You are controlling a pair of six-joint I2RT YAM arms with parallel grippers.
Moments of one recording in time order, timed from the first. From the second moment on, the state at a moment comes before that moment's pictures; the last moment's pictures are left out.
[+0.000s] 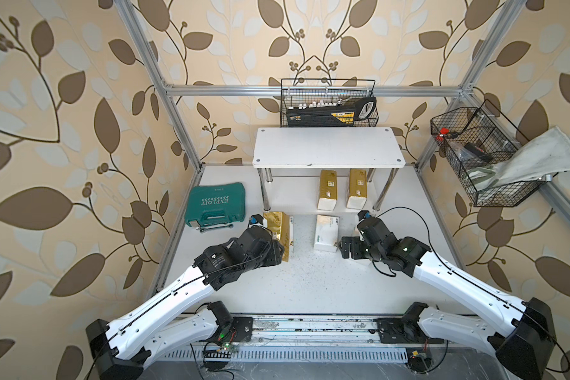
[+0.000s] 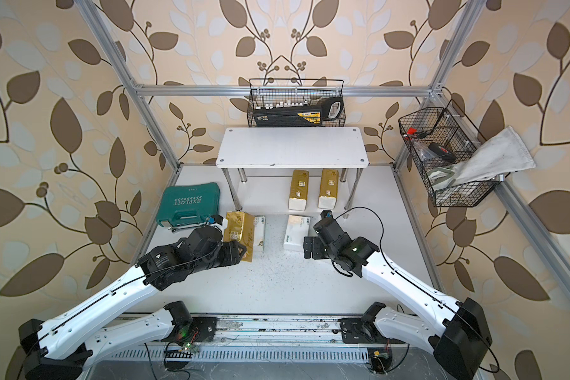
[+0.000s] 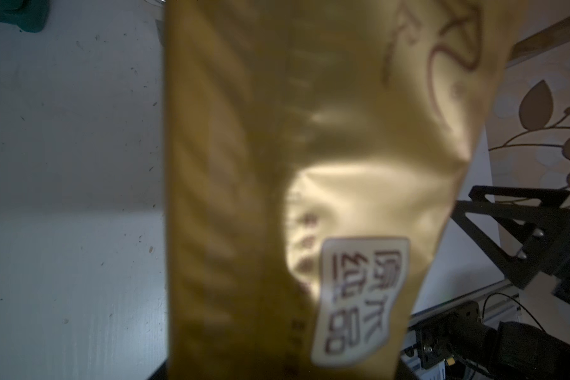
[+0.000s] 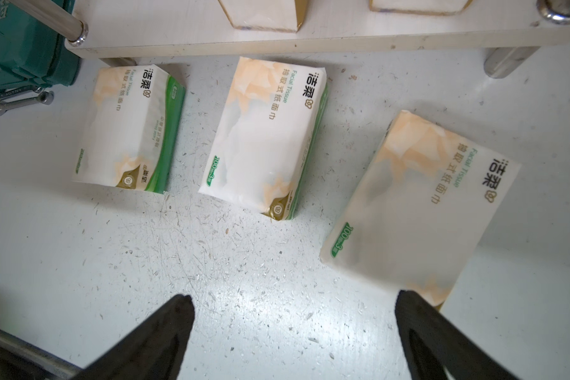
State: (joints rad) left arm -0.81 0.91 0.88 -0.82 -0.10 -0.83; right arm 0.67 1.09 0.82 -0.67 0.17 0.61
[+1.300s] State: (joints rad) left arm -0.49 1.86 1.55 -0.83 0.05 -0.60; right arm 0.65 0.99 0.76 -0.77 0.18 0.61
